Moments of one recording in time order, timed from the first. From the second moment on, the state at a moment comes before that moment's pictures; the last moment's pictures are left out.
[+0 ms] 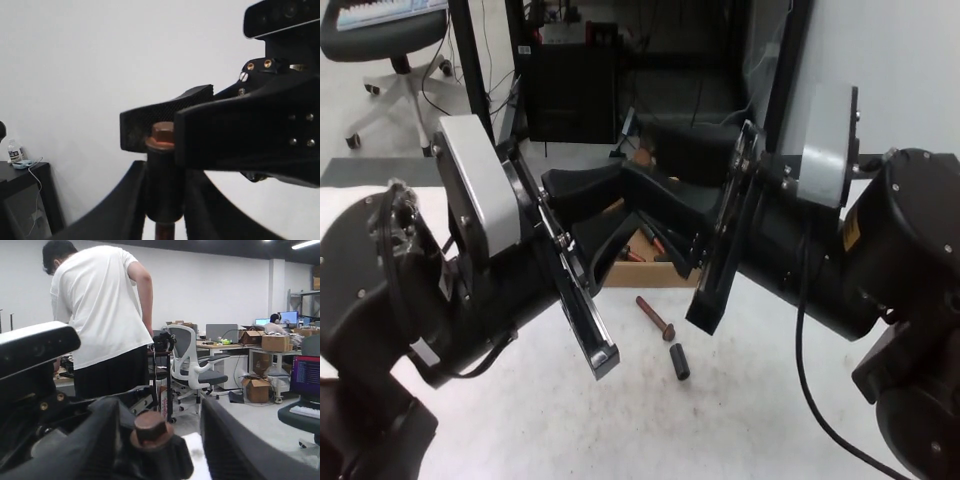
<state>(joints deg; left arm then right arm) -31.5 70.5 -22.7 -55.0 28.9 8.6 37.5 80.1 -32.7 -63.0 -26.8 9.0</state>
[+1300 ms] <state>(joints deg) -29.1 113.4 -95.3 34.0 15.6 6.4 26.9 57.1 -33.0 13.9 -9.7 7.7</state>
